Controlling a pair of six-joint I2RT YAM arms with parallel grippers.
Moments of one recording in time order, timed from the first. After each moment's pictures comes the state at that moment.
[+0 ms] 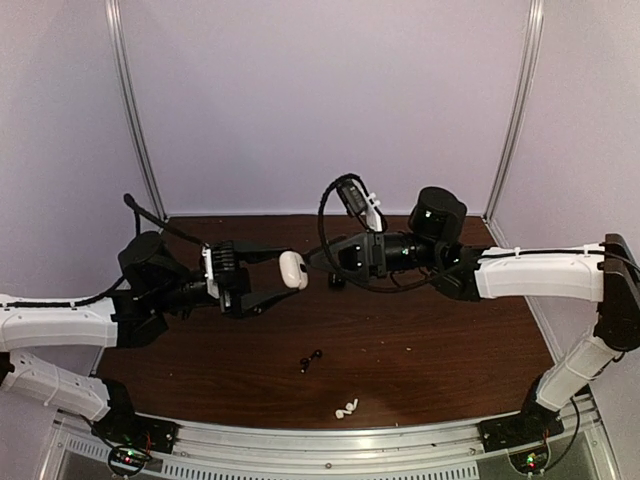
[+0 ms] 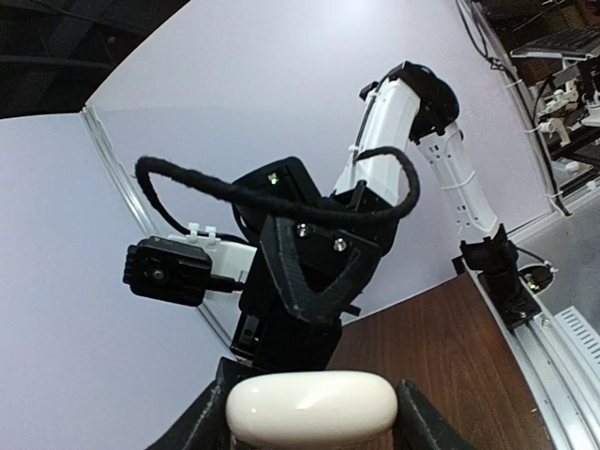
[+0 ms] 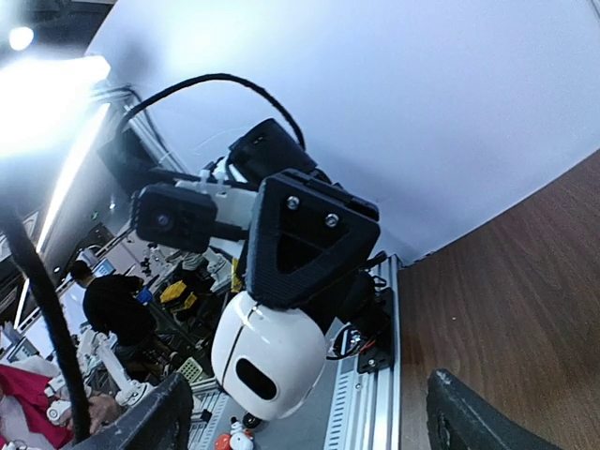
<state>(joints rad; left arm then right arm) -0.94 1.13 0.63 0.71 0.50 0.44 0.85 1.55 1.04 0.62 -0.89 0.76</state>
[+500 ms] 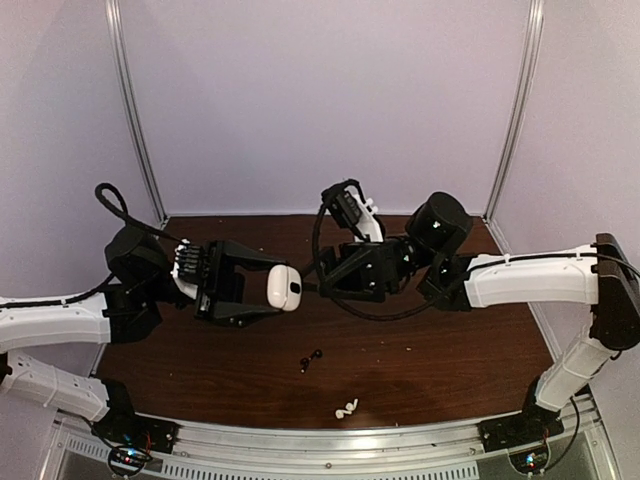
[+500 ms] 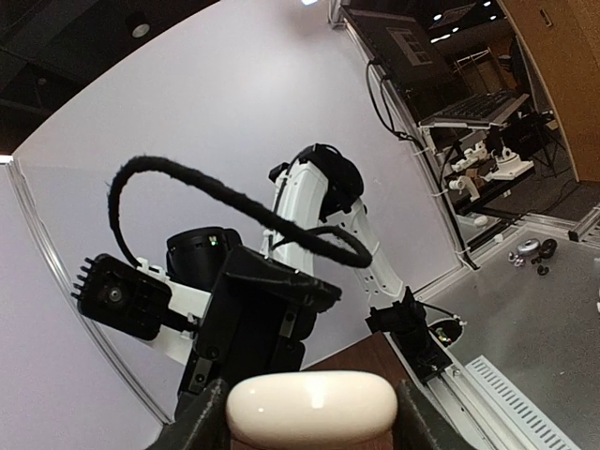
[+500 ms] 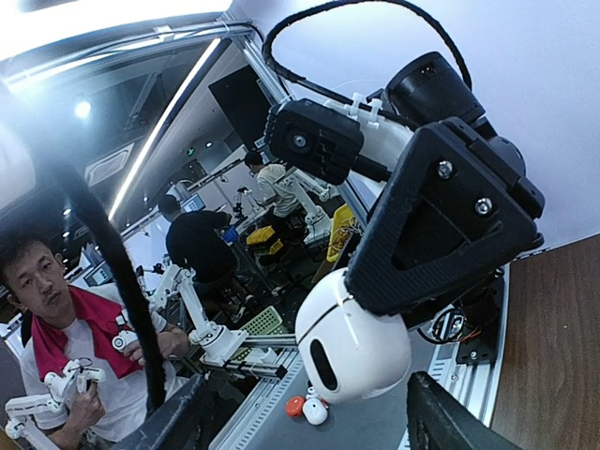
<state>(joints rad) -0.94 1.09 0.67 0.73 0.81 0.28 0.95 1.58 1.05 0.93 -1.13 0.95</state>
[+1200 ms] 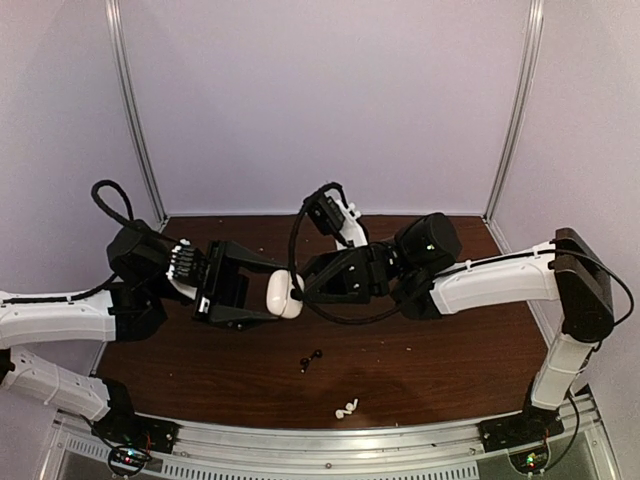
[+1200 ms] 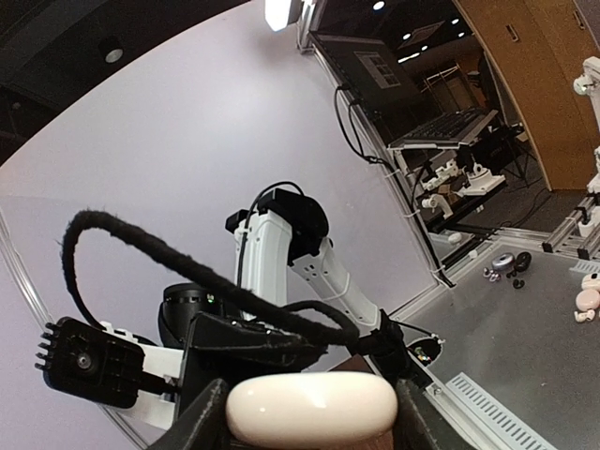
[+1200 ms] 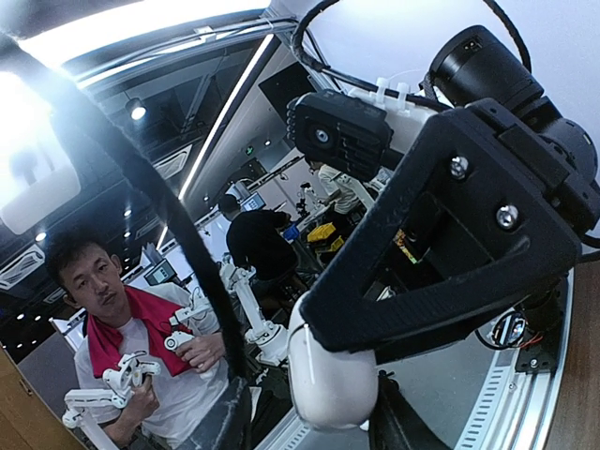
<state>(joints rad) -0.95 1.13 0.70 0.81 0.90 0.24 0.99 1.76 1.12 1.39 -1.18 1.35</state>
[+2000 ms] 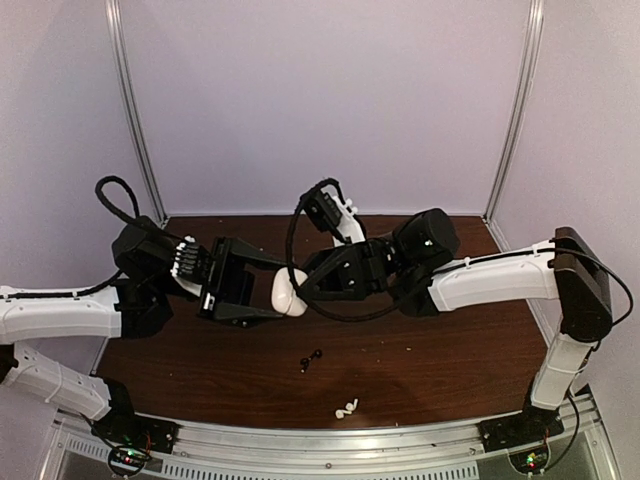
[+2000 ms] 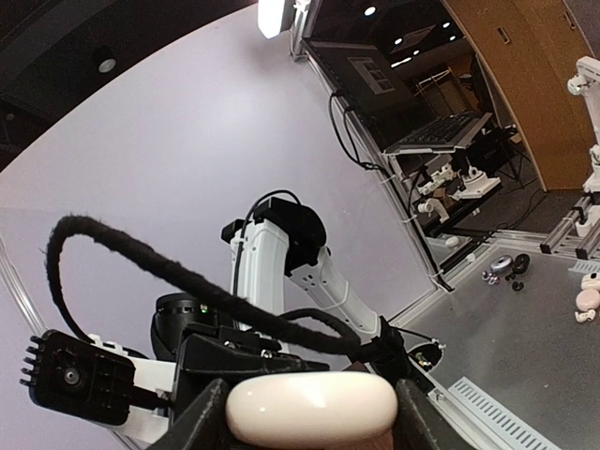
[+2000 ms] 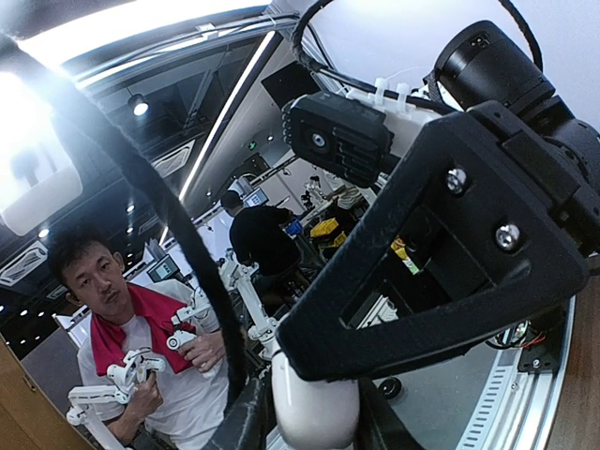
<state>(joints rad) -0.96 1.18 0.73 0.84 0.92 0.24 0.99 1.78 1.16 1.38 -1.20 1.37</state>
